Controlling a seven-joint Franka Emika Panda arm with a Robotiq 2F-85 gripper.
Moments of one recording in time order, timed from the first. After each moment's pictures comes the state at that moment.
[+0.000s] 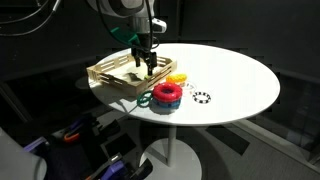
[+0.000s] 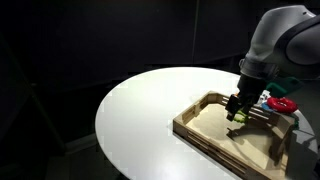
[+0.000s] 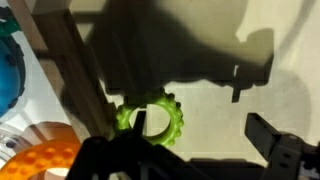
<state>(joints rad) 0.13 0.10 0.11 -2.48 0.12 2.61 0.17</state>
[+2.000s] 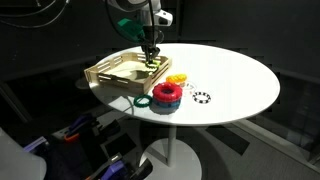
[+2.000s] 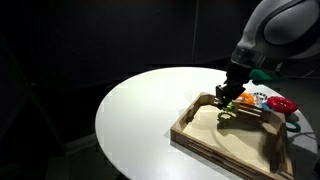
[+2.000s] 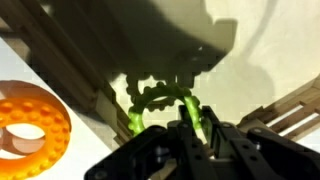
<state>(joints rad) 0.13 0.14 0.12 -2.37 0.28 2.63 0.13</state>
